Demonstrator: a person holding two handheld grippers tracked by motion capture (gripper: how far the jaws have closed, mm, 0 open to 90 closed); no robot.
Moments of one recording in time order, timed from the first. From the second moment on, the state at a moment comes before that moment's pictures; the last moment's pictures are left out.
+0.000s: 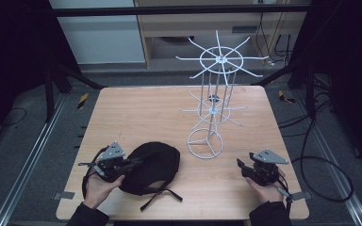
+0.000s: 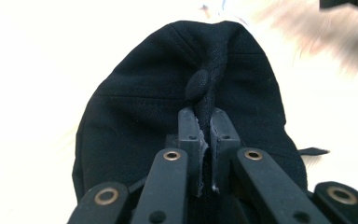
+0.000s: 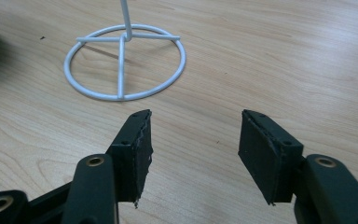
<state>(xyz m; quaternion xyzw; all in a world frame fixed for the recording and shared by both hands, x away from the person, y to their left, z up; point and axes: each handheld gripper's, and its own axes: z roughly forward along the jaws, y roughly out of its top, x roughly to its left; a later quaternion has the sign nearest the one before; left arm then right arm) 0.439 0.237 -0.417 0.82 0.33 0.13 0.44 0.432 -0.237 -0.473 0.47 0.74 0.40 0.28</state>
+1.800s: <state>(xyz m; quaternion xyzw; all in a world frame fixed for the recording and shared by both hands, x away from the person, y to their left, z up) 0.409 0.243 -0.274 0.57 0.27 0.24 0.74 0.433 -0.238 -0.476 0.47 0.73 0.40 0.29</state>
